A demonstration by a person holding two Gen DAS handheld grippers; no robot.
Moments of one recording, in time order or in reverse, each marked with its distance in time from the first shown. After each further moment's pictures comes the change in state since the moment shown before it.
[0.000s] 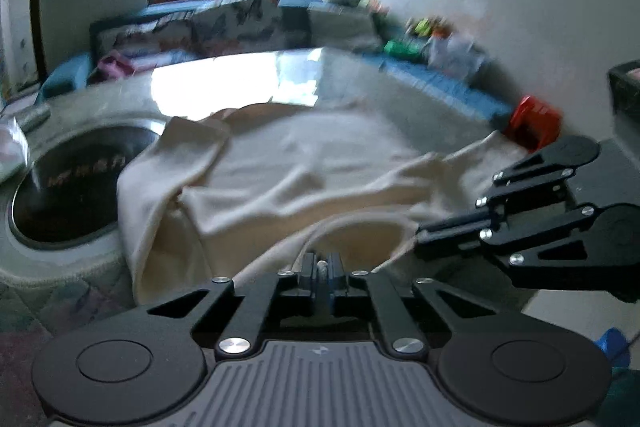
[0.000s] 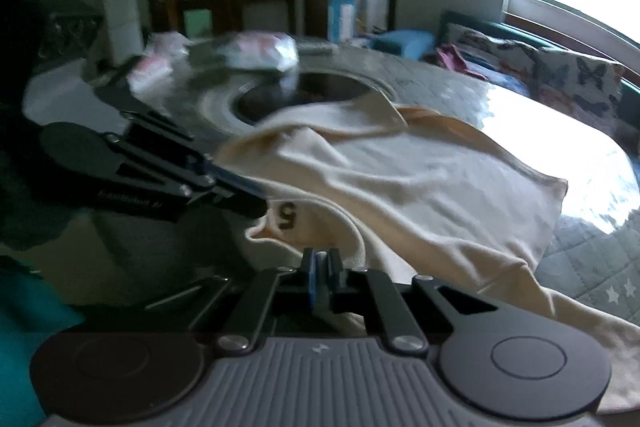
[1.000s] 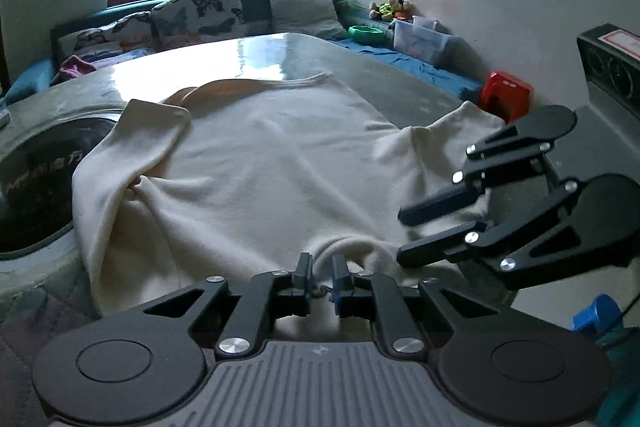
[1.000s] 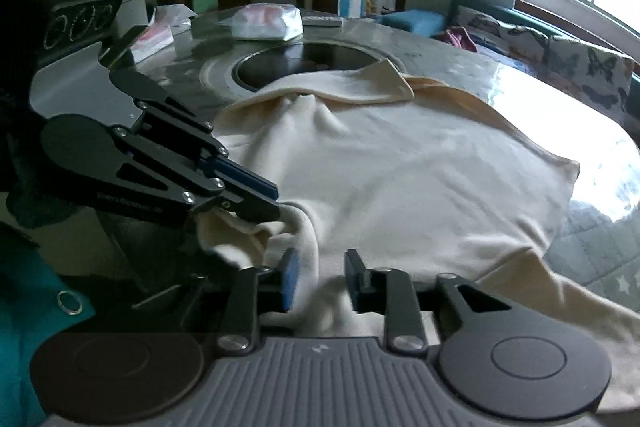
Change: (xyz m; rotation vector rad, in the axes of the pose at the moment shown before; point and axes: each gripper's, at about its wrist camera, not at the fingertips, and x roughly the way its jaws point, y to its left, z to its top) left arm 0.045 0.003 -0.001 0.053 0.066 -0.052; right arm 0.021 -0.013 -0.008 -0.006 0.067 -0.022
